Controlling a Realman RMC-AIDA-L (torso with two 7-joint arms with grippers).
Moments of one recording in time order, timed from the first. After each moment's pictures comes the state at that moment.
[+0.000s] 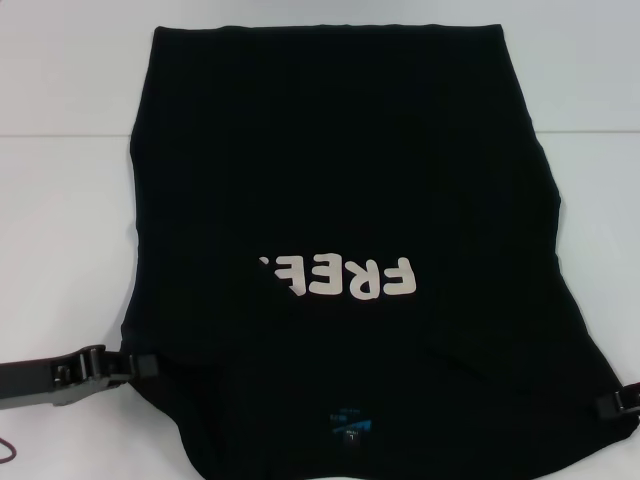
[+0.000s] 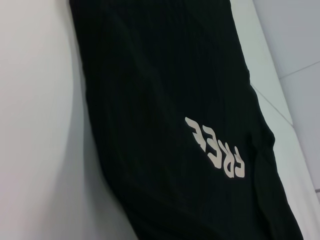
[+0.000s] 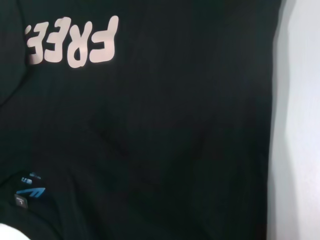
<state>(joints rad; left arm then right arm) -0.40 -2.14 0.40 0.88 2.35 1.65 -2.28 0.57 1.95 -0.64 -0.75 -2.61 -1.62 2.33</state>
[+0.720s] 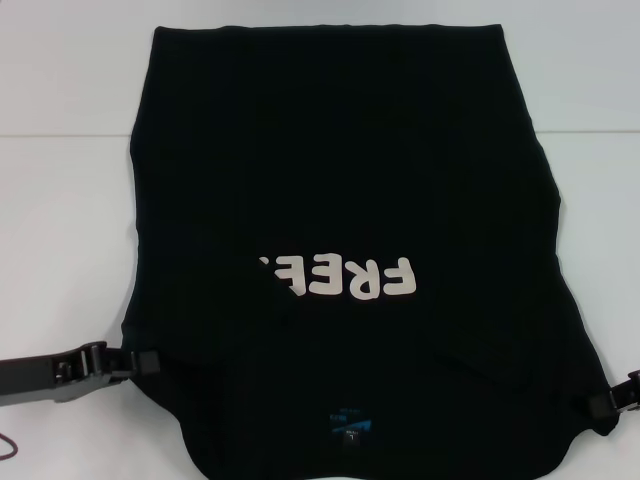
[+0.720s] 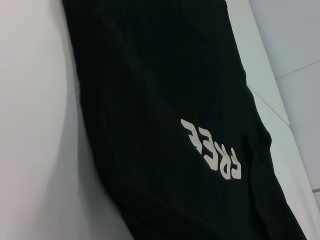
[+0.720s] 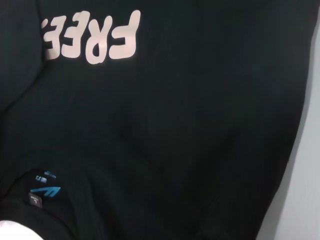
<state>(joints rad) -0.40 -2.13 0.40 0.88 2.35 1.66 -2.28 0.59 1.97 -0.65 -0.75 -2.61 -1.61 2.33</state>
